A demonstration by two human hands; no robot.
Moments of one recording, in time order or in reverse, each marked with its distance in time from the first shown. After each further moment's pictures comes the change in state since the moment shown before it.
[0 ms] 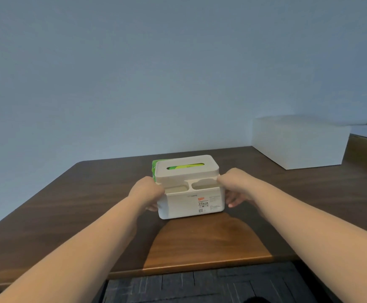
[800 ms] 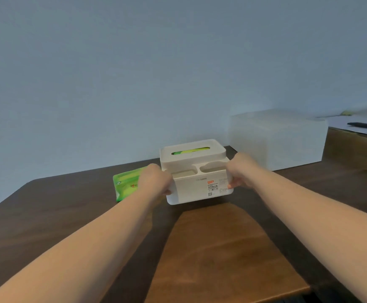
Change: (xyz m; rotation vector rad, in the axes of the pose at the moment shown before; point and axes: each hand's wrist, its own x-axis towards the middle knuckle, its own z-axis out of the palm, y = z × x) left_hand 0.057 0.114 0.069 -0.032 0.118 0.201; right_hand 0.074 0.025 -0.092 0.251 0.323 -0.055
